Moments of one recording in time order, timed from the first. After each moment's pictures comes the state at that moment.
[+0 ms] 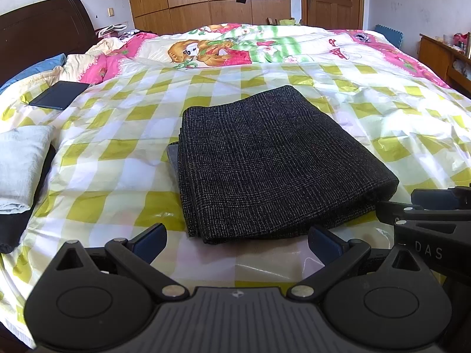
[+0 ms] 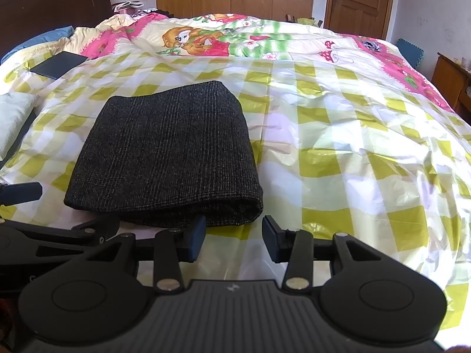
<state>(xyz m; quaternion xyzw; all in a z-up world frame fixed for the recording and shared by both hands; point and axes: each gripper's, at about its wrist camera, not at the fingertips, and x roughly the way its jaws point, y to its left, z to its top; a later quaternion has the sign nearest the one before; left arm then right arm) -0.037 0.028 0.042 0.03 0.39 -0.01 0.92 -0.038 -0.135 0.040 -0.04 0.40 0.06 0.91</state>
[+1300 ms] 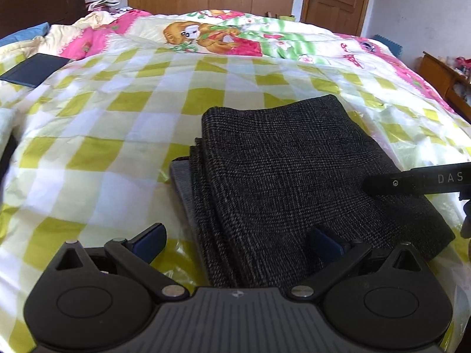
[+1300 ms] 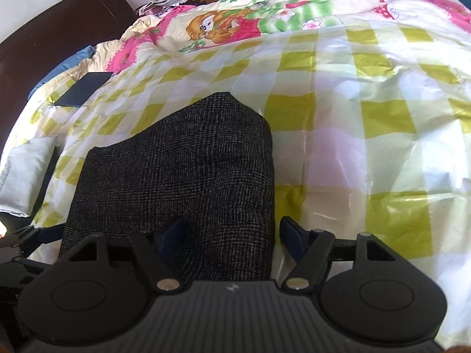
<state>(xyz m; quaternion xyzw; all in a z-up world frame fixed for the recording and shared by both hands) 0.055 0.081 0.006 -0.03 0.41 -0.05 0.91 0.110 -0.166 -0.002 0.10 0.46 0.22 0.86</state>
